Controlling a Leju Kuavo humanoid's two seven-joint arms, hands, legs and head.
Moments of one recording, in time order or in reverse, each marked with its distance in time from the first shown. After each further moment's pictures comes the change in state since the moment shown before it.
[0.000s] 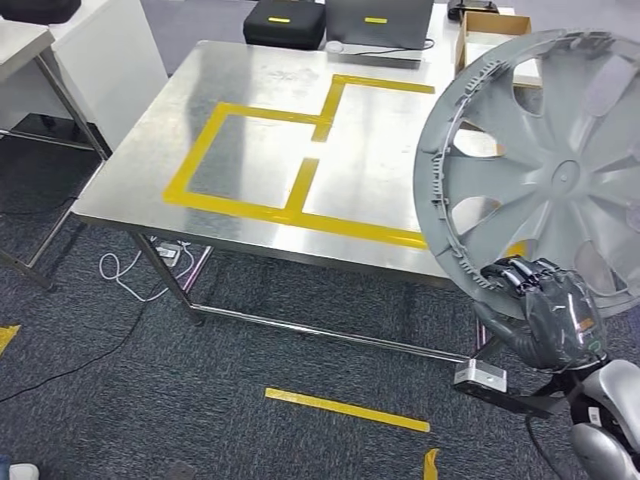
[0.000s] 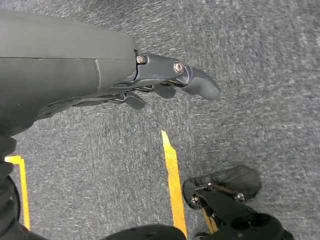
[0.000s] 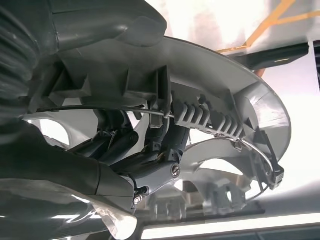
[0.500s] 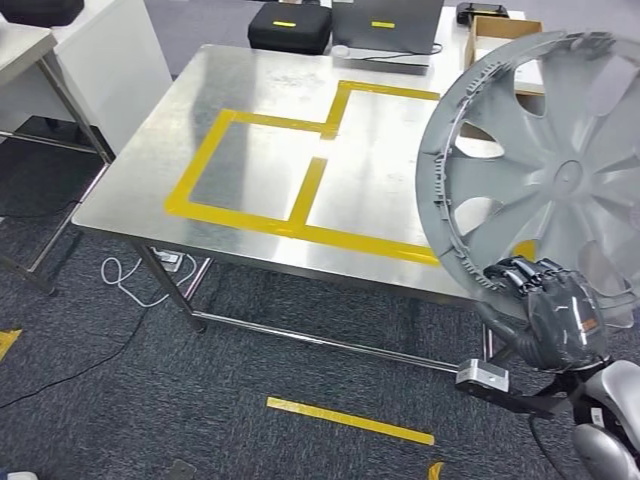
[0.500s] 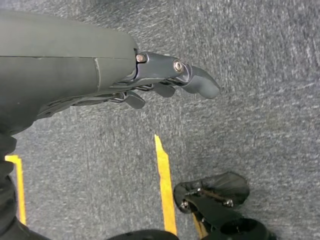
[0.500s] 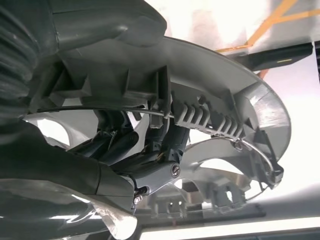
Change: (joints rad) left arm -0.001 -0.006 0.000 0.001 -0.001 -0.001 -0.001; right arm -0.009 -0.001 0.006 0.008 0.000 0.004 0.000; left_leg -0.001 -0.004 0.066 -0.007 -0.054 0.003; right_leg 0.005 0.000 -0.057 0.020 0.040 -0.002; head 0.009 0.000
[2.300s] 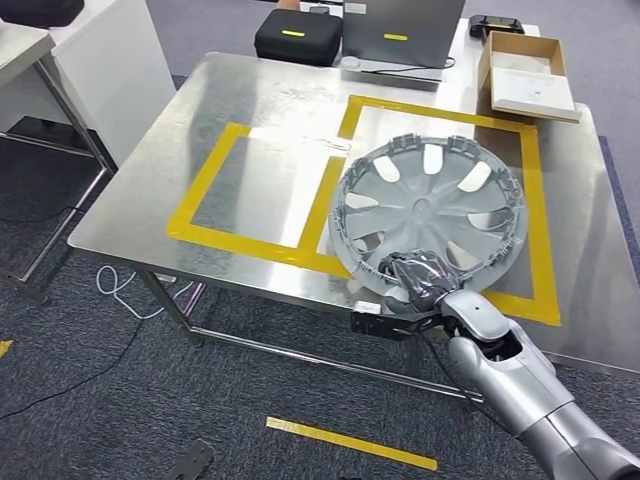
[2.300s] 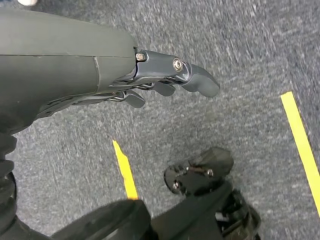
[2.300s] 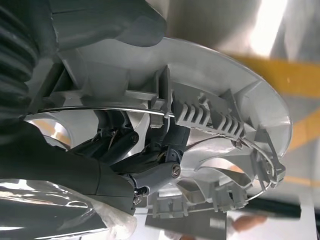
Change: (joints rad) left arm -0.062 -0.020 -0.017 -0.010 -0.100 -0.107 -0.039; right arm -0.530 0.289 0.439 0.795 0.025 0.243 0.099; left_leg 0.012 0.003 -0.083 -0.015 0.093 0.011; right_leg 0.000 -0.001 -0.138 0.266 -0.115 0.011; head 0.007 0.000
